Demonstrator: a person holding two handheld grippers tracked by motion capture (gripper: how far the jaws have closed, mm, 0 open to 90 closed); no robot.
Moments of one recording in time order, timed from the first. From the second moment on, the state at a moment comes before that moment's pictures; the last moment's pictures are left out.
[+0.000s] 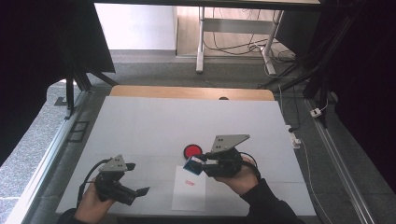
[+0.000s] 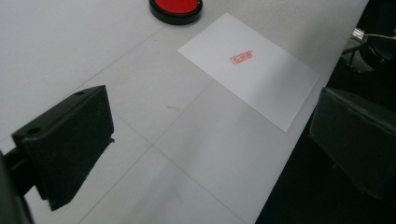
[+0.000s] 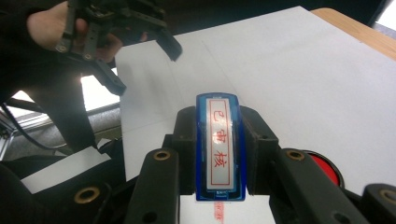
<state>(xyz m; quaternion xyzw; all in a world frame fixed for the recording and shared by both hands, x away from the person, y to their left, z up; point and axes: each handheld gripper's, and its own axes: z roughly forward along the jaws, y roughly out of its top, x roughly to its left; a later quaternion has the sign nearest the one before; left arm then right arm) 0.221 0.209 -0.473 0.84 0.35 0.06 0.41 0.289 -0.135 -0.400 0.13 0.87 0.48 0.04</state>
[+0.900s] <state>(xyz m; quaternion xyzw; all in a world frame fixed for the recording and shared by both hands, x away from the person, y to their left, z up) 0.206 0.239 -0.478 0.82 0.40 0.08 0.41 0.303 -0.168 -0.416 0.20 0.87 0.44 0.09</state>
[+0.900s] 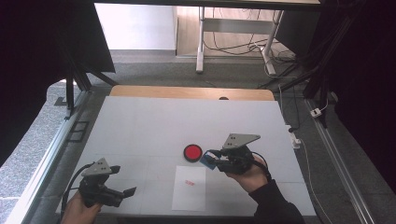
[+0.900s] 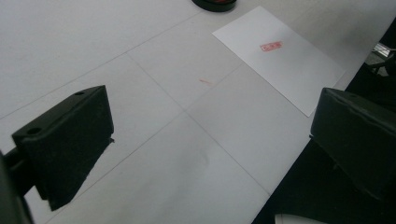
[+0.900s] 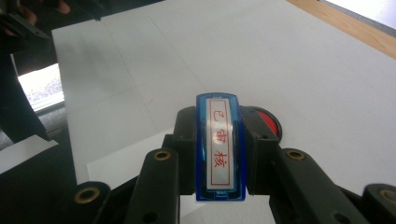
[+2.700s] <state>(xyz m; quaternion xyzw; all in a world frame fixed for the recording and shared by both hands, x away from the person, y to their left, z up) 0.205 0.241 -0.478 0.82 0.42 0.09 0.39 0.353 -0.217 -0.461 0.33 0.86 0.35 0.17</state>
